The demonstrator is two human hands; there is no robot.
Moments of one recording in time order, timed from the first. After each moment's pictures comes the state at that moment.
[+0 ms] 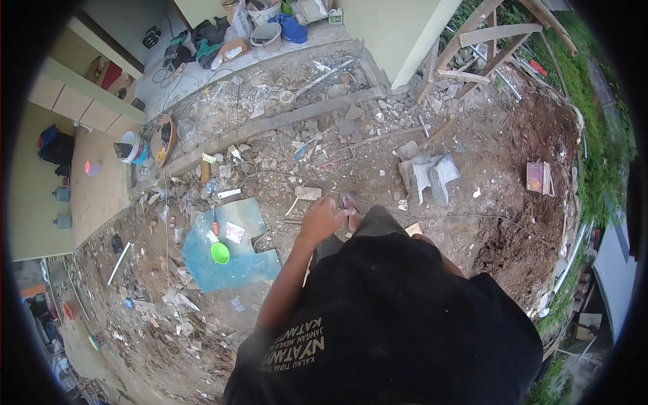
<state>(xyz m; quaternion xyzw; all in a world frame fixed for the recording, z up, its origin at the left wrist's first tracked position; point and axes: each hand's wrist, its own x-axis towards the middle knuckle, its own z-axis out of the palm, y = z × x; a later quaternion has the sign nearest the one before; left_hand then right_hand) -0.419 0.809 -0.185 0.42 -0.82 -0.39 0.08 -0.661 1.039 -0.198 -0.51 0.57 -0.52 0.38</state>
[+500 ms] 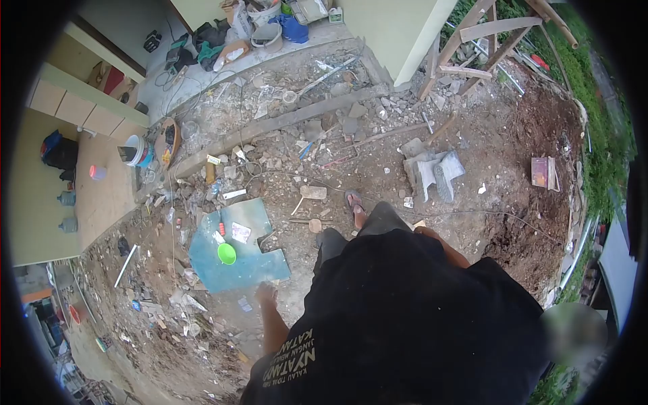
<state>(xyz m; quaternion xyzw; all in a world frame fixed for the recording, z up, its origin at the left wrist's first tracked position) -0.112 0.933 -0.387 0.75 -0.05 -0.62 0.22 -0.745 1.104 -0.373 -0.44 0.68 -0.27 0.53</state>
